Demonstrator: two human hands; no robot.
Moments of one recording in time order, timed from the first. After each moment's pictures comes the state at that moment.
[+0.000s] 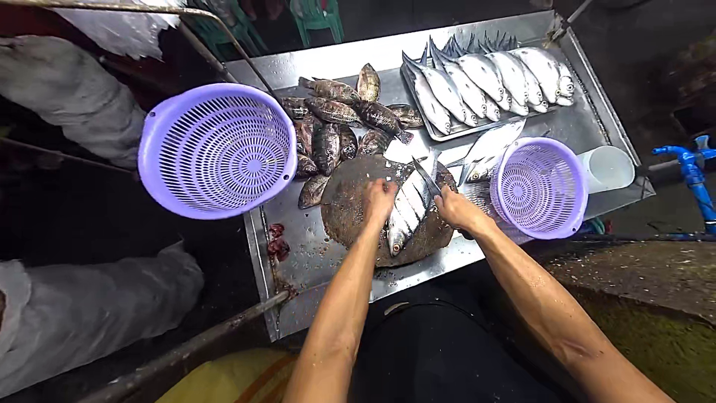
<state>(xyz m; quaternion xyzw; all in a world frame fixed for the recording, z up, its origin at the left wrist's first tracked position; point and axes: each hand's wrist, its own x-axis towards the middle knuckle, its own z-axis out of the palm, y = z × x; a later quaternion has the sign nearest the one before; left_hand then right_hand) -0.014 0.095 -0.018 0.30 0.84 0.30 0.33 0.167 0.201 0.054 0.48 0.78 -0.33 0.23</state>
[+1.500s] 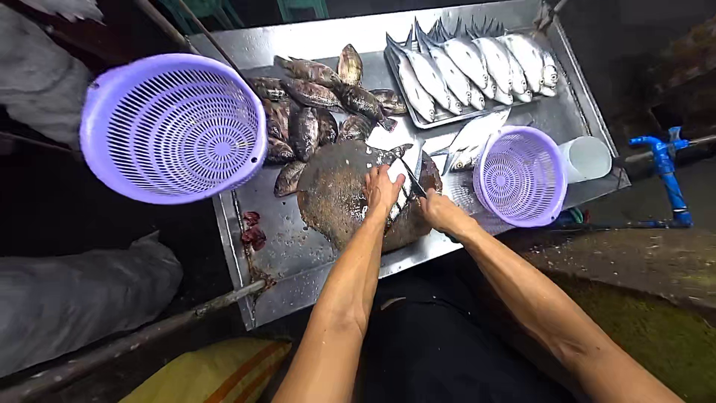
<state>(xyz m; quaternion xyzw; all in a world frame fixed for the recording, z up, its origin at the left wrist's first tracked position) 0.038 0.131 -0.029 0.33 0.86 0.24 0.31 0.198 0.181 0.041 0.49 0.78 -0.31 0.24</state>
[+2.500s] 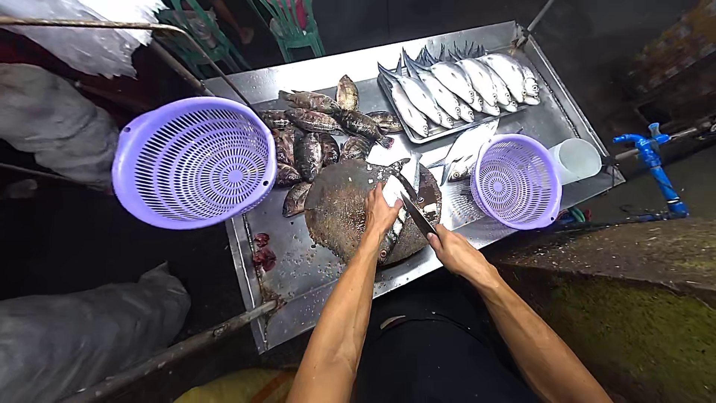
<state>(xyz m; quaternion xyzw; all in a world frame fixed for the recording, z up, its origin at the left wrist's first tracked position) 0.038 0.093 -0.037 0.36 0.83 0.30 0.29 0.247 0.123 0.079 0.47 0.78 -0.36 0.21</state>
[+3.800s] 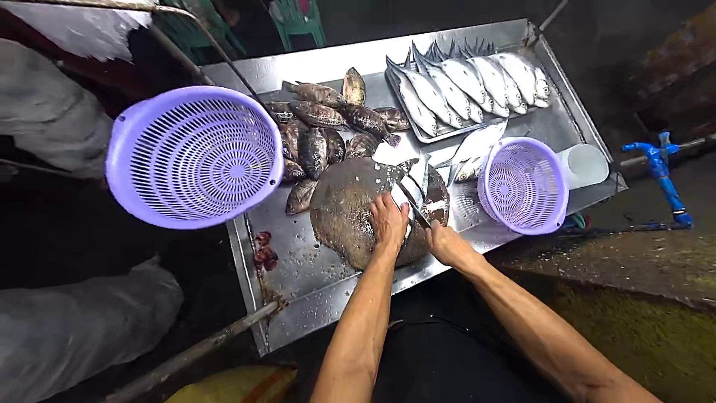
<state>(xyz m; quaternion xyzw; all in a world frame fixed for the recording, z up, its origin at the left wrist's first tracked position) 0.058 0.089 -0.032 0.33 0.88 0.24 0.24 0.193 0.136 0.047 0.48 0.78 -0.30 0.26</state>
